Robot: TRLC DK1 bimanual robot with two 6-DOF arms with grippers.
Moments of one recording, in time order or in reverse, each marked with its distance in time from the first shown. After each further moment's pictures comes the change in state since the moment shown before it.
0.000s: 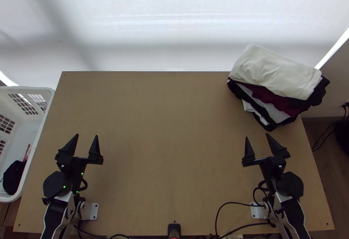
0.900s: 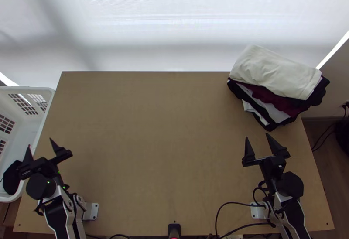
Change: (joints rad) left arm 0.676 0.001 0.070 -0.048 -0.021 0.204; right arm 0.000 0.000 0.000 0.000 0.000 0.000
